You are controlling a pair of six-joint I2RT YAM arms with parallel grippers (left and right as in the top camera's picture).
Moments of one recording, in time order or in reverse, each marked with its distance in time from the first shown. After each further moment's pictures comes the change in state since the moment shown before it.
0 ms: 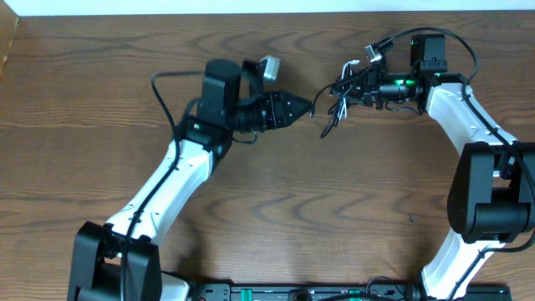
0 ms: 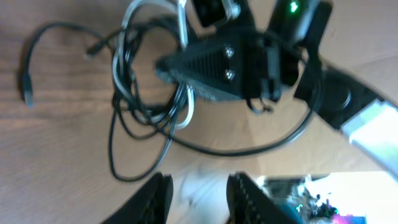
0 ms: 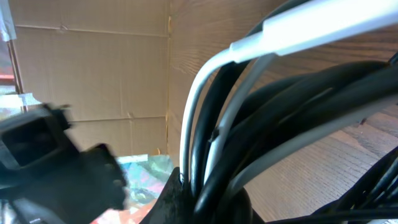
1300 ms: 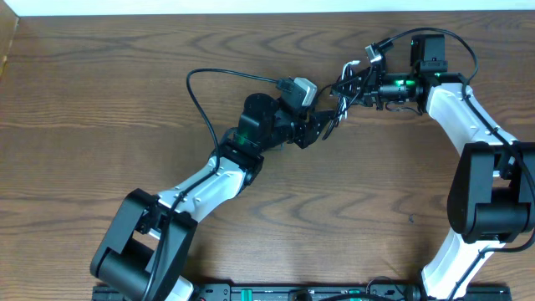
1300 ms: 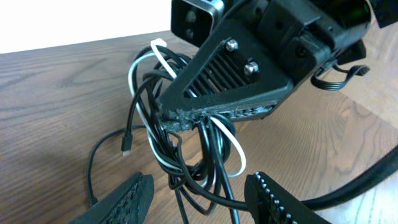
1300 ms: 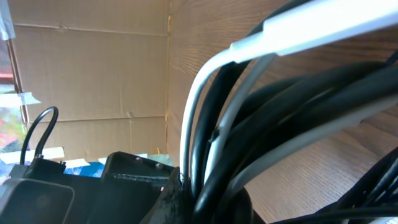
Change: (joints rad) left arm -0.189 0.134 -0.151 0.496 -0.381 0.553; right arm 0.000 0.000 0.000 -0.006 0.000 -0.009
